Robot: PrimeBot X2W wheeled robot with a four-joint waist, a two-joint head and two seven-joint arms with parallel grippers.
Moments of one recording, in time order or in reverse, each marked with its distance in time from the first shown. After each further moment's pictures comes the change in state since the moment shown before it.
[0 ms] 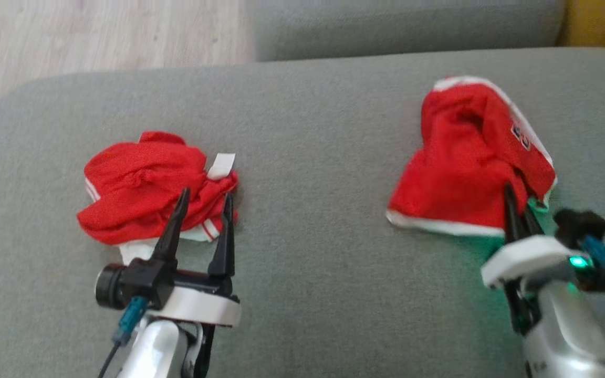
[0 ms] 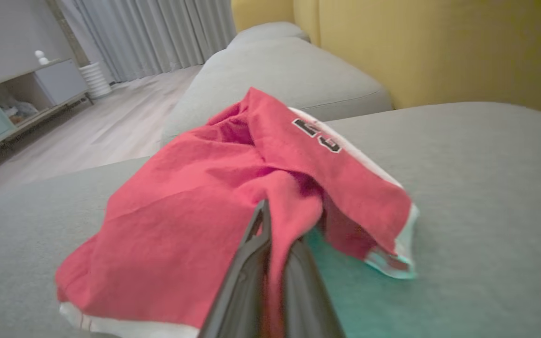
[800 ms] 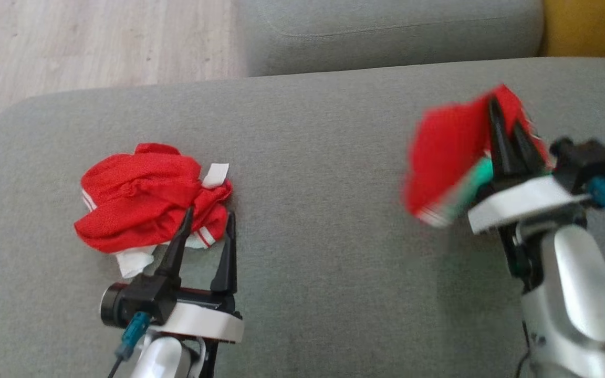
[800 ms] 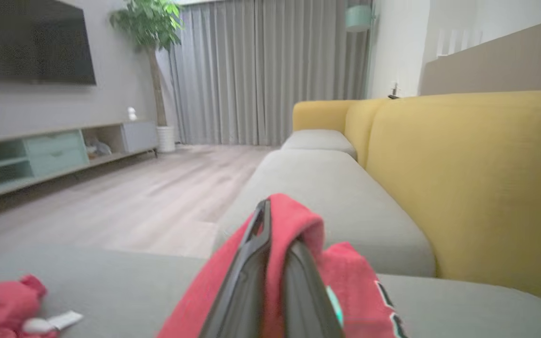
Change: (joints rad) left arm 0.059 -0.016 0.005 0.002 -0.011 -0.009 0.000; right arm 0.047 0.009 0.092 -0.554 -0.108 0.000 0.207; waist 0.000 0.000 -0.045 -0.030
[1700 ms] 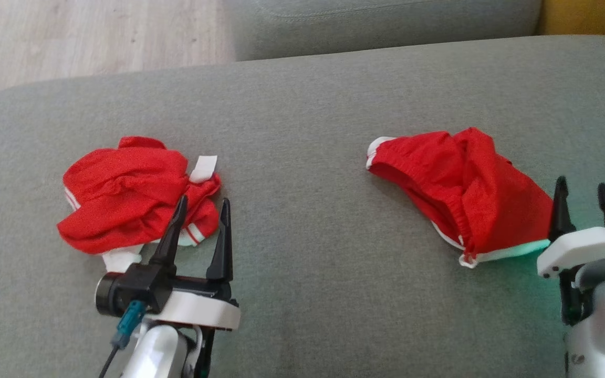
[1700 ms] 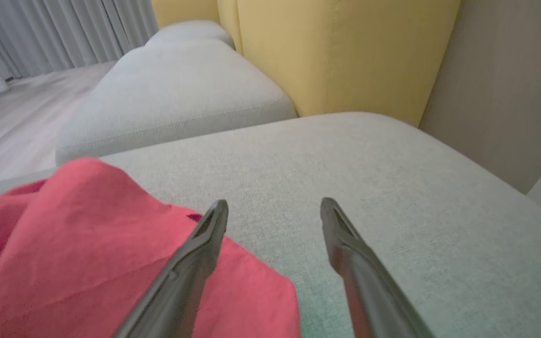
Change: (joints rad) left arm -0.035 -0.001 0.016 0.011 0.003 -0.001 0.000; right arm 0.001 0.001 -0.390 0.377 -0.094 0.000 -0.039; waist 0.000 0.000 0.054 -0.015
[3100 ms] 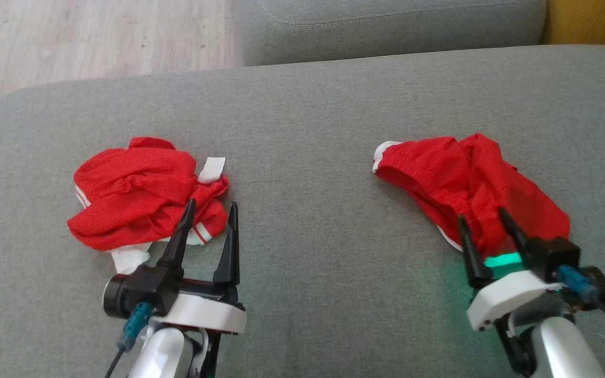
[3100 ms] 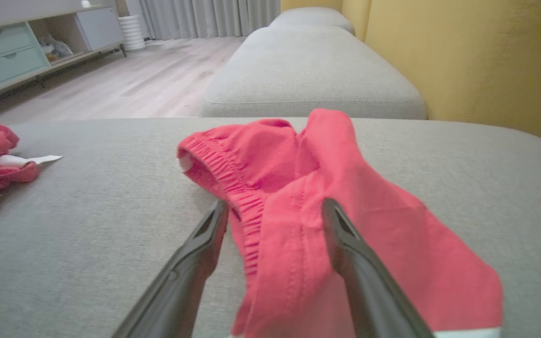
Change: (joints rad) left arm 0.003 -0.001 -0.026 0.002 -0.018 0.001 0.000; right arm 0.245 0.000 0.410 -0.302 0.092 0.000 0.029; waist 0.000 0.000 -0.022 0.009
